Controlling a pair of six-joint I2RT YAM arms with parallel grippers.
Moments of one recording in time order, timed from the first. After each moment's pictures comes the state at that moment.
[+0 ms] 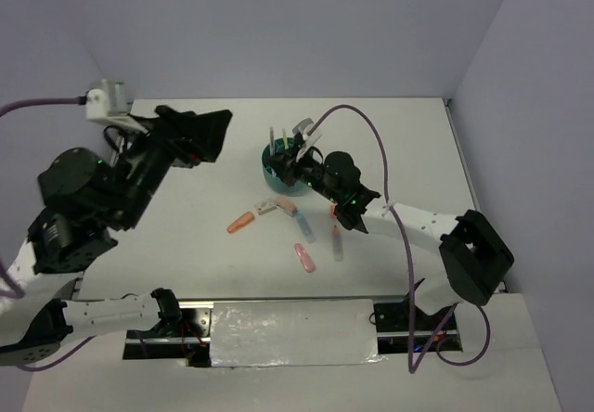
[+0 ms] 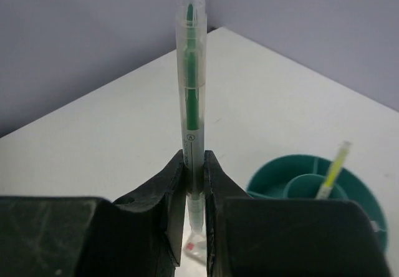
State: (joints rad) left arm -1.02 0.97 1.61 -0.44 -0.63 -0.43; right arm 0.80 1.44 0.87 0.64 -0.12 0.12
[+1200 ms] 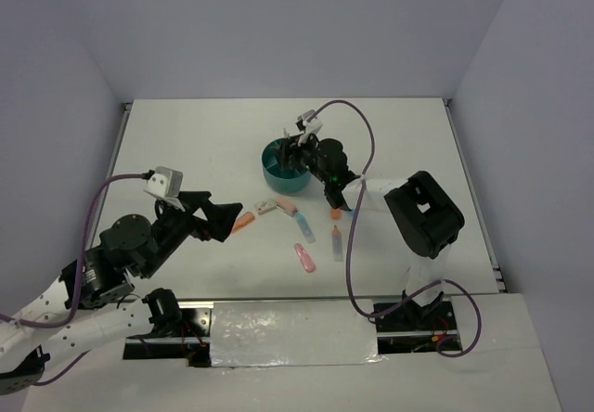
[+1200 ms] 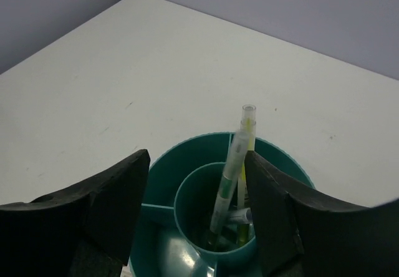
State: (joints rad) left arm -1.02 0.54 0.89 -0.44 -0.48 -0.41; right arm 0.61 1.86 0.99 0.86 -0.08 0.12
